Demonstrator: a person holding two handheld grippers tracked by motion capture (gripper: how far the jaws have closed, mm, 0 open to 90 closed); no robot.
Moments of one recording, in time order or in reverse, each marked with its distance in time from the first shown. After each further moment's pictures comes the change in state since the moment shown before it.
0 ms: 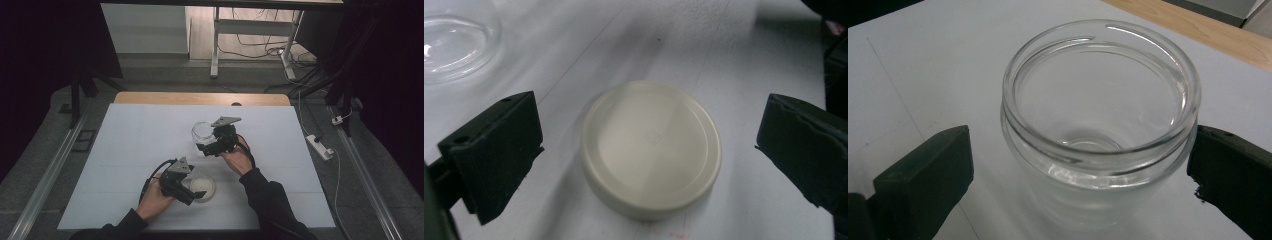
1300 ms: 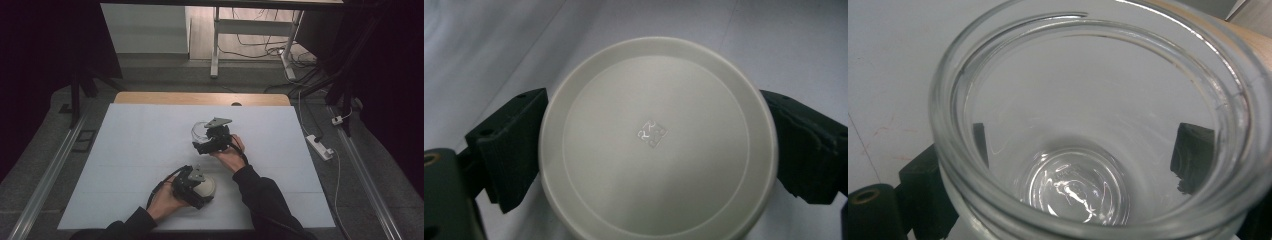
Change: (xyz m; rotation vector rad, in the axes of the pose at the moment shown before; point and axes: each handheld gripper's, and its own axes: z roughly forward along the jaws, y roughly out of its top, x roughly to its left) left arm -0.012 0.002 0.048 0.181 0.073 0.115; right arm -0.001 -0.005 0.035 0.011 -0.067 -0.020
